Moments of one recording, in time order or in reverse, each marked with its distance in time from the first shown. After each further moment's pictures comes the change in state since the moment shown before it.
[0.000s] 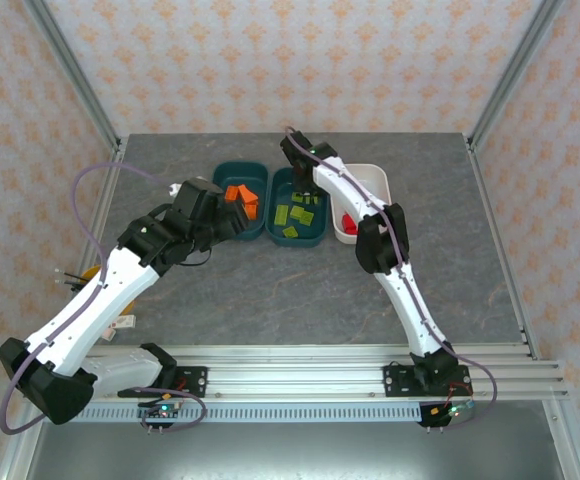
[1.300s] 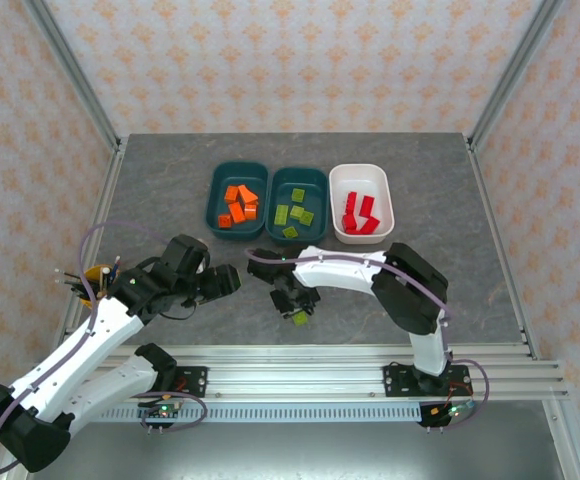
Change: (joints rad) left arm 0.000 -0.309 -0.439 -0.031 0.265 0.024; right arm 0.511 -0.648 -1.143 0.151 -0.250 0.114
